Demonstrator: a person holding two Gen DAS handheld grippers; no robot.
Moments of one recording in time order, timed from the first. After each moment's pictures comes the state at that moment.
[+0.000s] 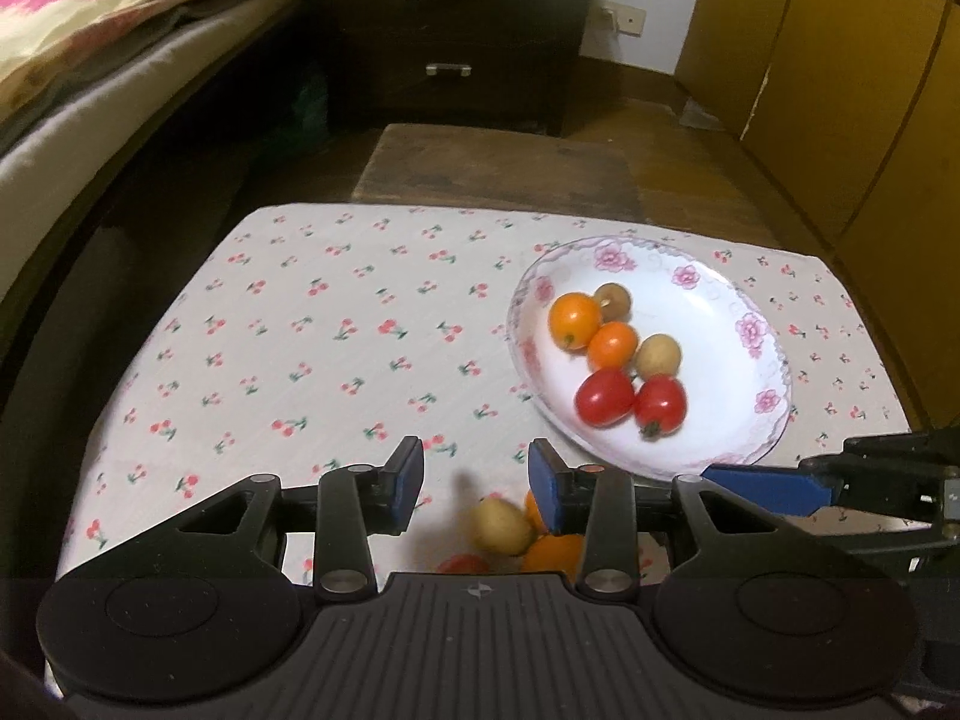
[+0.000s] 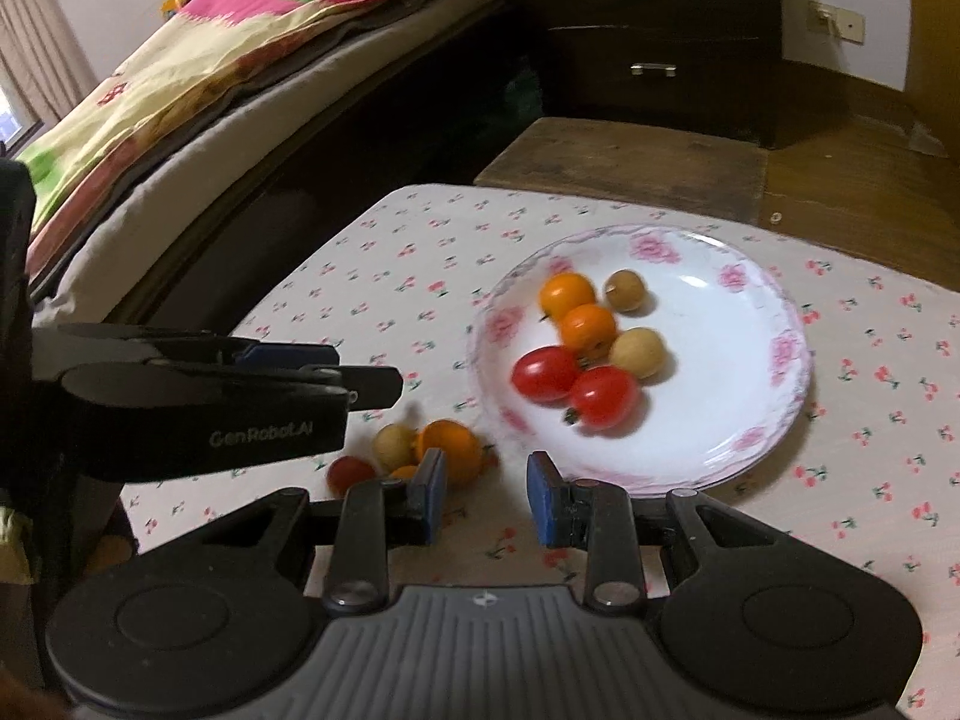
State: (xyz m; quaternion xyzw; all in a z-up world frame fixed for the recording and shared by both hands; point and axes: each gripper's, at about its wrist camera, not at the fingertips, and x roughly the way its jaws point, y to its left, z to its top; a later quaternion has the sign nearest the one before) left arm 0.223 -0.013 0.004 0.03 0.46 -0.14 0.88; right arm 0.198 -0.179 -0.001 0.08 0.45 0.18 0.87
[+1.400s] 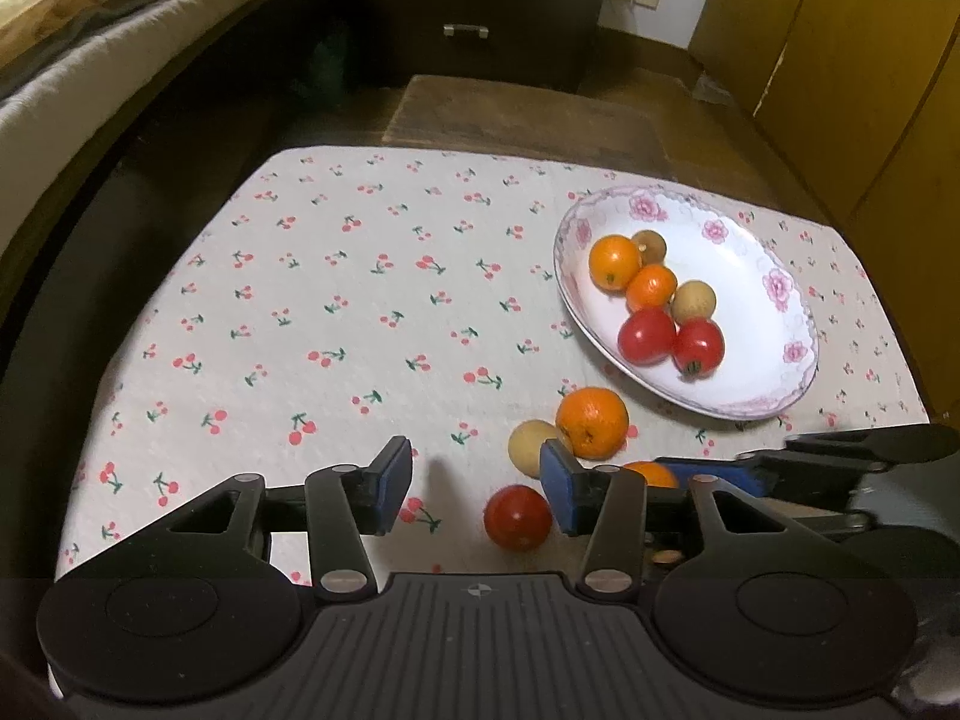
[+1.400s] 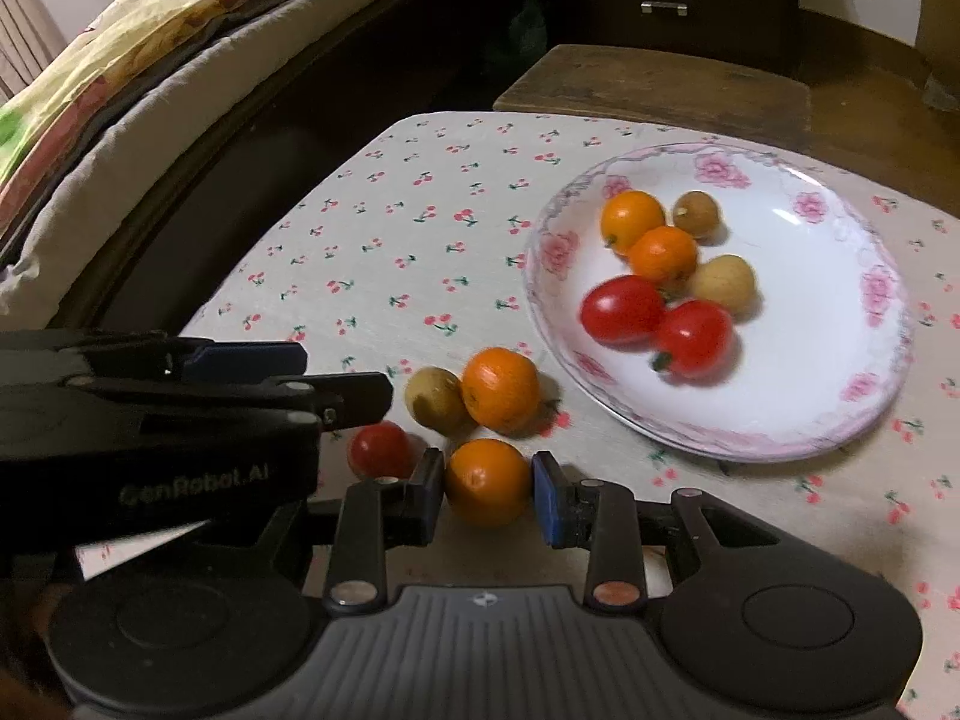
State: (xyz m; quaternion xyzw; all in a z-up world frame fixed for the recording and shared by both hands) left arm 0.214 0.010 -0.011 0.02 0.49 -0.14 0.86; right arm 0.211 -0.143 -0.036 0.07 0.50 0.17 0.85
